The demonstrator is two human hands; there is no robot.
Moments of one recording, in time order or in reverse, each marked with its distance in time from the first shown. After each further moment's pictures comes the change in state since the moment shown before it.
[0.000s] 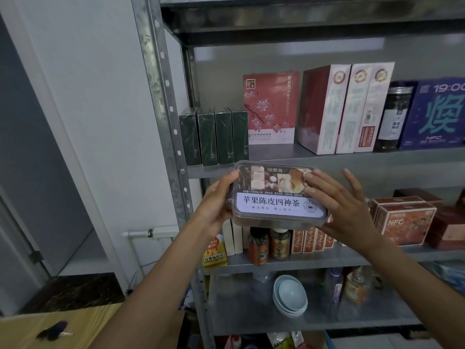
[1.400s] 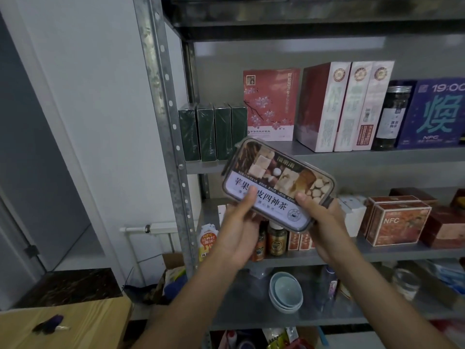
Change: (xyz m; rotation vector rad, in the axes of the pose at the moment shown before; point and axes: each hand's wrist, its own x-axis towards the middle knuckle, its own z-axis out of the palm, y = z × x) left_hand -0.038 -0.036 0.039 -0.565 -0.167 0.070; right_hand 0.041 -0.074 -0.027 1.535 0.168 1.423
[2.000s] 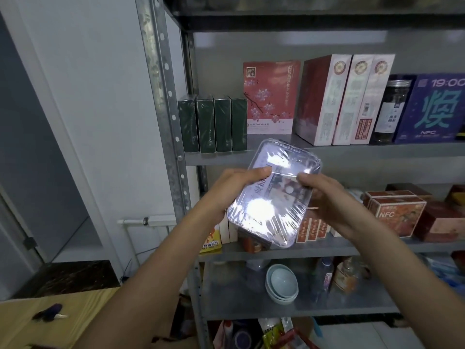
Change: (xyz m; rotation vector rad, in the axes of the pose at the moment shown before) left_hand 0.024 0.052 0.008 0.866 -0.020 -0.110; right_hand 0.010 -0.042 -0.006 -0.242 -0.170 0.257
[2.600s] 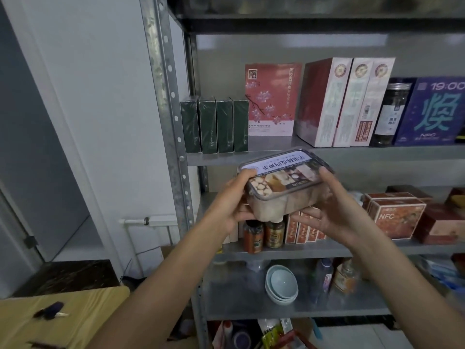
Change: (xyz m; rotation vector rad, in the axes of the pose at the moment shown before) left_hand 0.002 -0.021 0.014 -0.295 0.153 -0.181; right_hand -0.004 0.013 -0.008 0.337 0.187 0.180
